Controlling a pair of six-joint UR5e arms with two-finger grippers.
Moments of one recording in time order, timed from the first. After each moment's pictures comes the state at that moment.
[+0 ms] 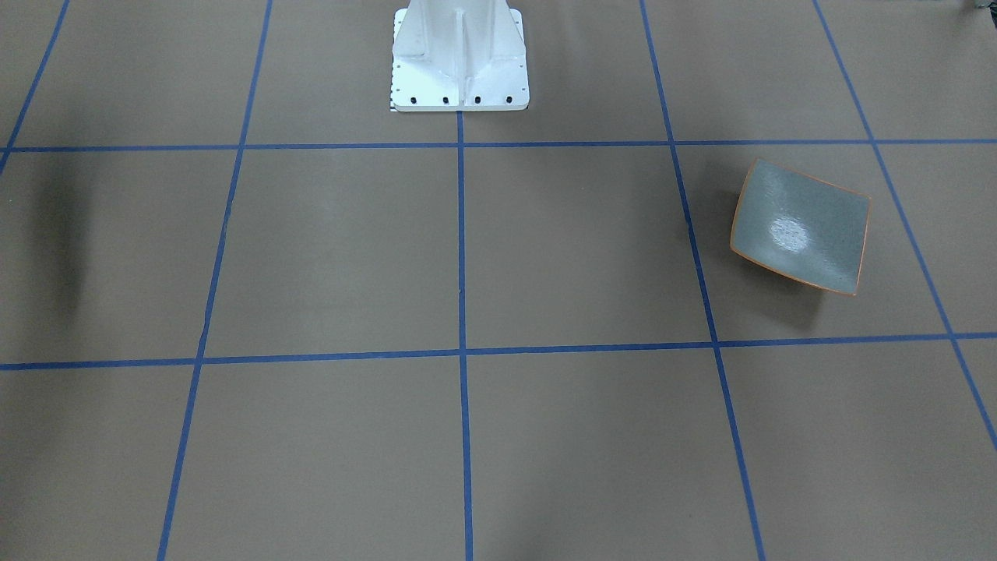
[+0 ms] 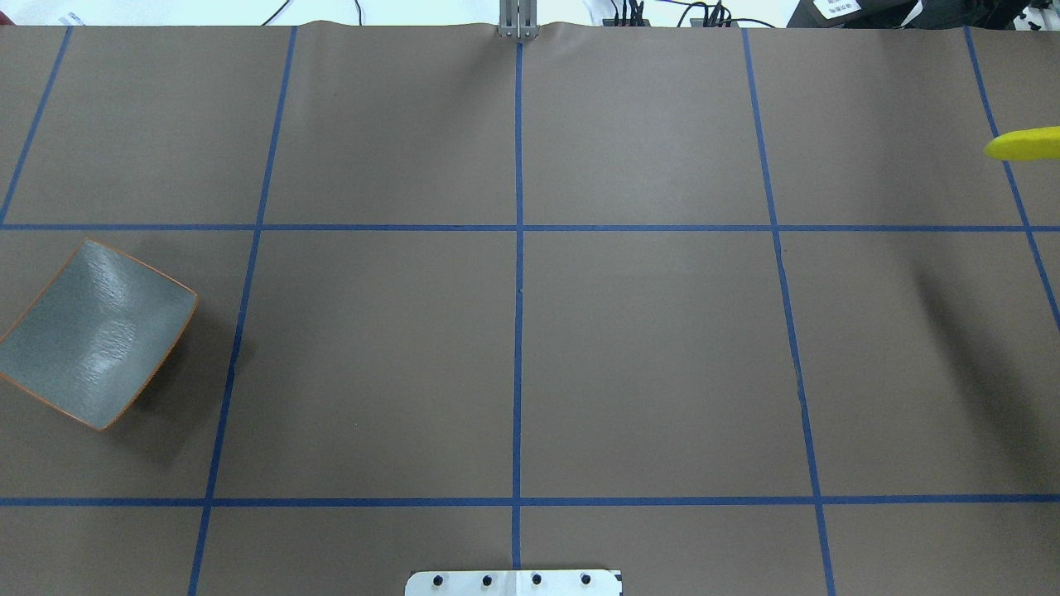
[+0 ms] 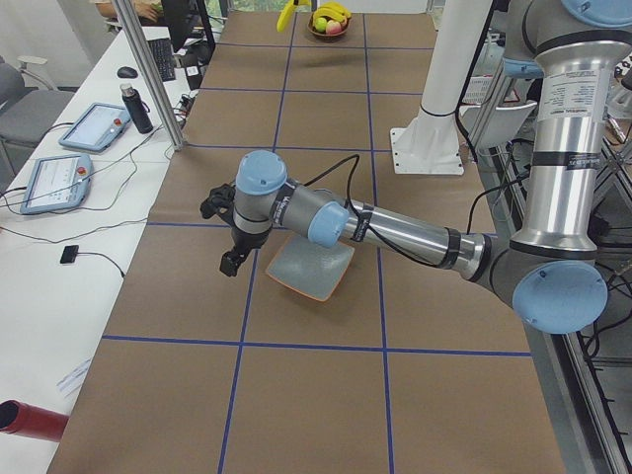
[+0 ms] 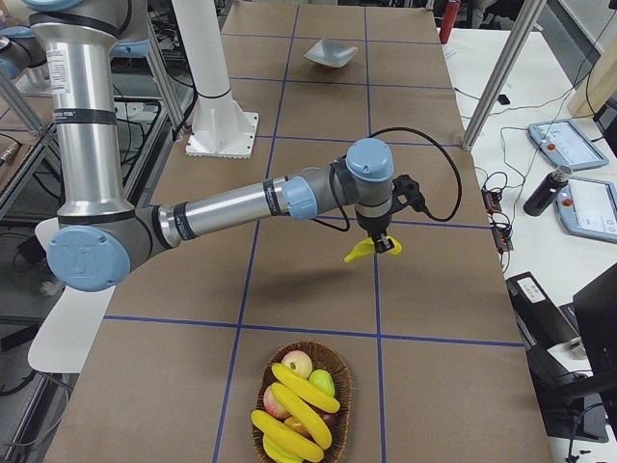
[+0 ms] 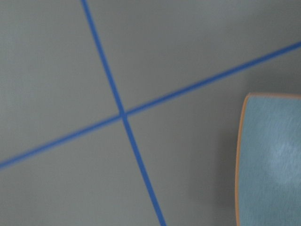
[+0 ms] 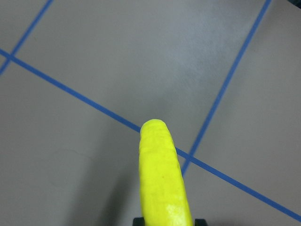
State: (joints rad) left arm -1.49 -1.63 -1.81 -1.82 -2.35 0.04; right arm 1.46 -1.49 1.84 -1.47 2.40 0.02
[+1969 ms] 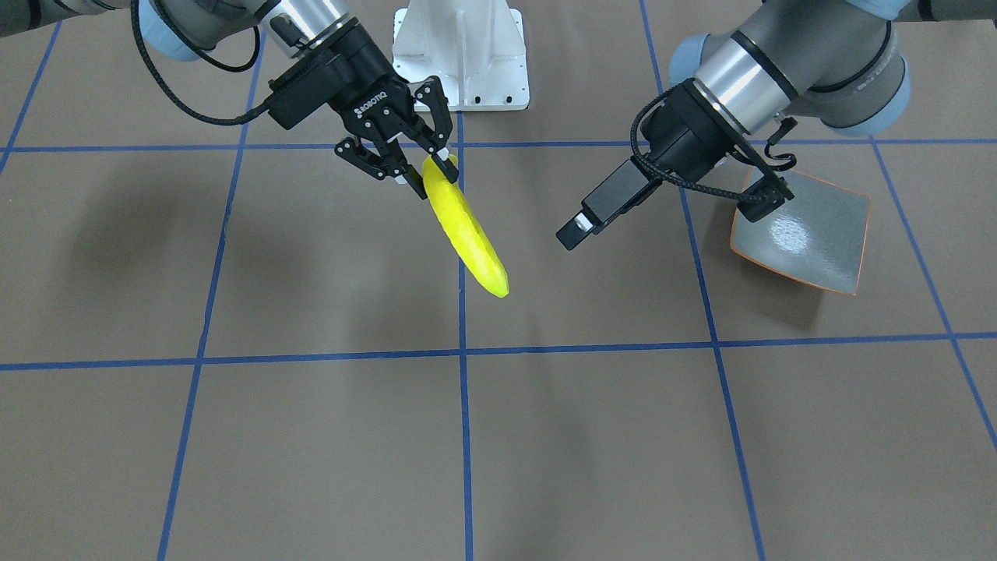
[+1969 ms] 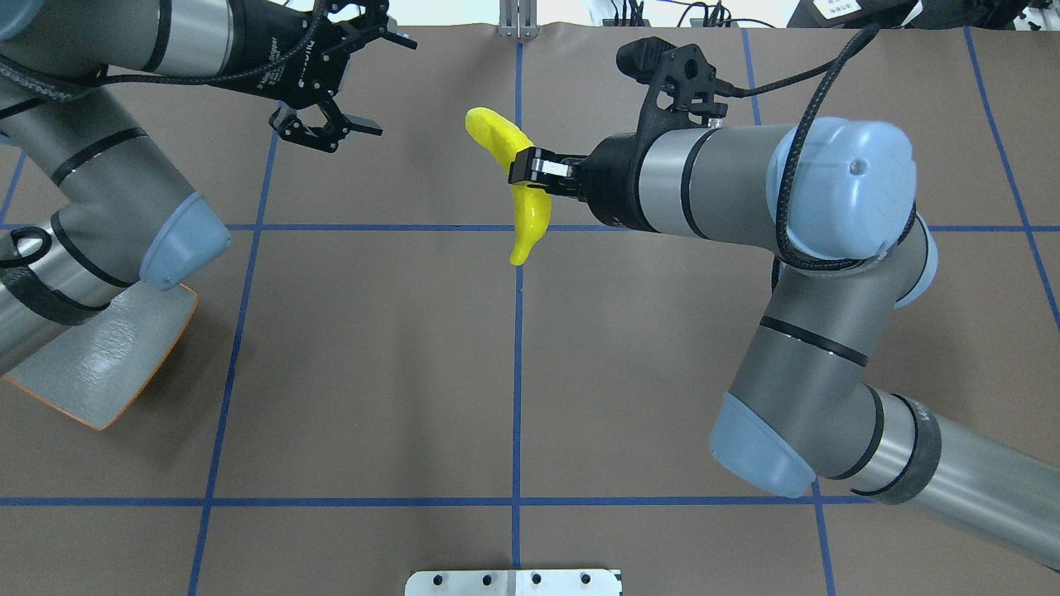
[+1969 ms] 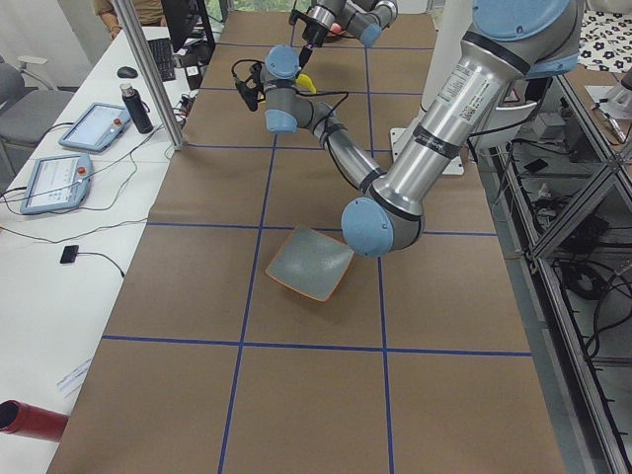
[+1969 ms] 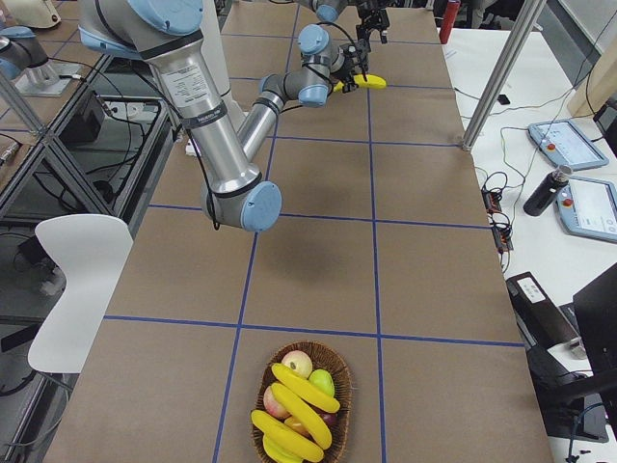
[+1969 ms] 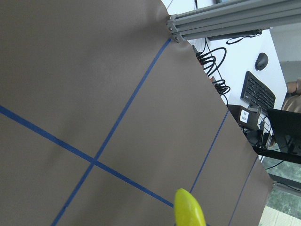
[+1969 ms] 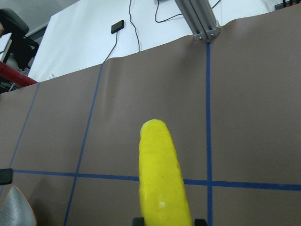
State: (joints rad) left arm -0.91 -2.18 -1.70 -2.37 -2.13 -2.22; right arm 0.59 -1.00 1.94 -1.03 1.66 1.37
